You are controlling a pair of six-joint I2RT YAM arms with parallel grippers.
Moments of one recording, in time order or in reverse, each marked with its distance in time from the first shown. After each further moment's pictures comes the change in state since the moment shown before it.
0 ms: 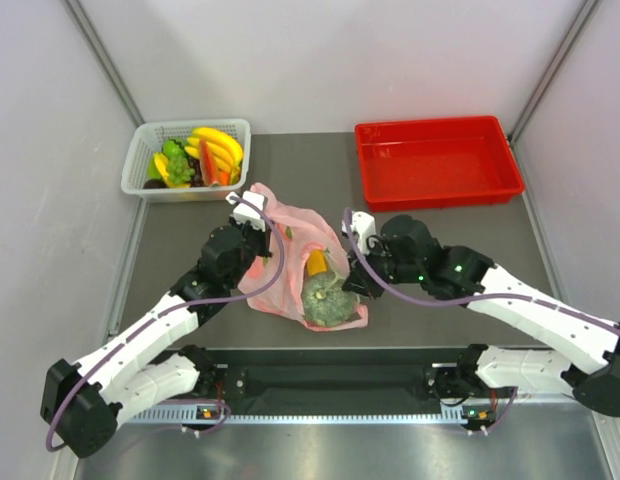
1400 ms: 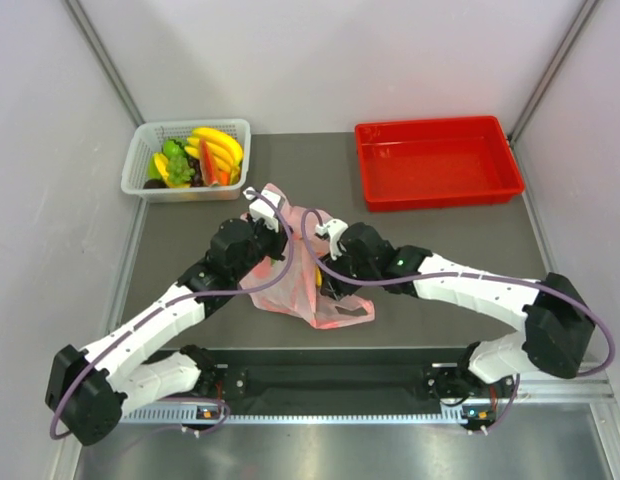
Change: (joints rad) left arm -0.013 0.084 0.054 -0.026 0.209 -0.037; right arm 0.000 0.277 -0.077 0.214 0.084 0.118
